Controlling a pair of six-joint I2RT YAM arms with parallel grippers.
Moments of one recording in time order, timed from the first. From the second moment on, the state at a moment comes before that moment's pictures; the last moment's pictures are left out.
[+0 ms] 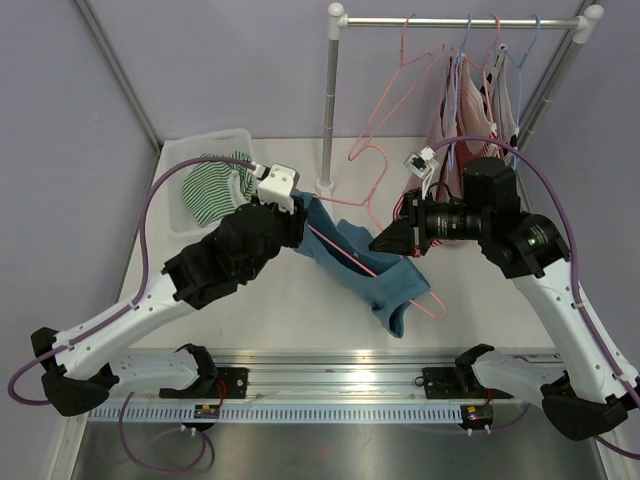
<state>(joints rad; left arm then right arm) -1.00 1.07 1.22 -0.43 -0.54 -0.20 0.50 1.09 1.46 -0.83 -0.76 0.35</state>
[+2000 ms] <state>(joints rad) -0.71 0.89 1.12 -0.76 -0.23 -0.42 0.50 0.95 1.43 -0.57 0.14 0.35</state>
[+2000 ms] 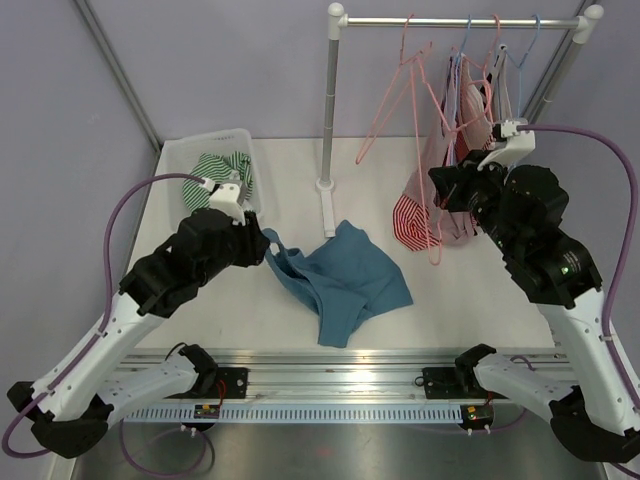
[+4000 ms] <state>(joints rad) -0.68 0.79 0.98 -0.77 -0.24 -0.36 0.35 1.91 2.43 -0.91 0.07 0.17</state>
